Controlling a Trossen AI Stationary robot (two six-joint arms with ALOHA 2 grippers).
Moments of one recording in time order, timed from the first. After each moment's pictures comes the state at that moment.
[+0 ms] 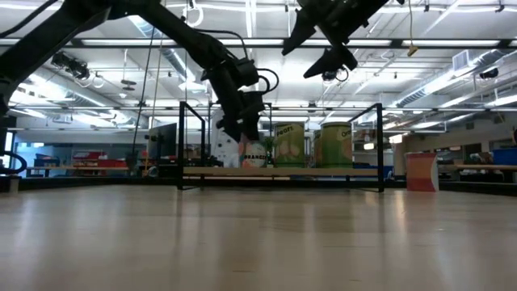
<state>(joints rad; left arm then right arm) 0.68 2.11 1.79 -0.68 0.05 0.09 -0.19 1.35 1.16 -0.38 0.27 0.56</state>
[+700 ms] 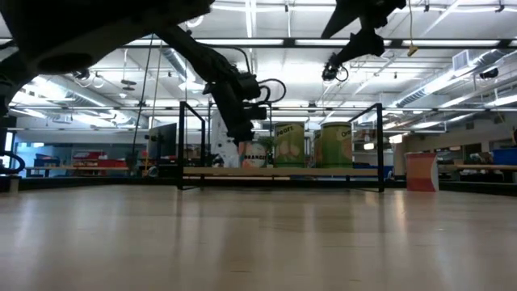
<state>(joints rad) 0.70 2.18 1.79 -0.64 0.12 0.54 -0.17 1.18 1.16 -0.68 0.10 0.43</state>
